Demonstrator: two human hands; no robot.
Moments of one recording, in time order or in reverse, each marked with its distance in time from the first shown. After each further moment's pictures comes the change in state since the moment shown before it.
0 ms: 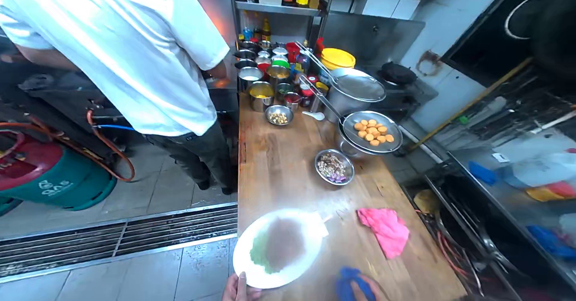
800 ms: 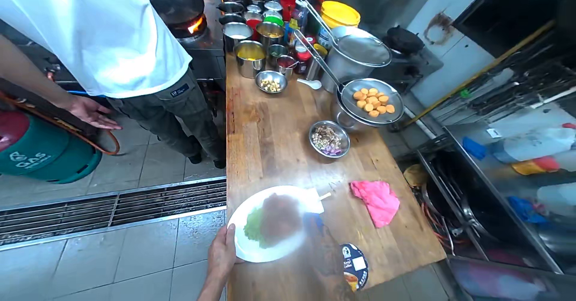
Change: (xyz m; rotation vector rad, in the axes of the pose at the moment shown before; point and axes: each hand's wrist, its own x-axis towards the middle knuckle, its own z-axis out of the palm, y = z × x) left_hand 0.046 0.026 -0.001 0.488 0.020 -0.032; right_hand 0.036 -0.048 0.084 -0.684 -0.149 -0.075
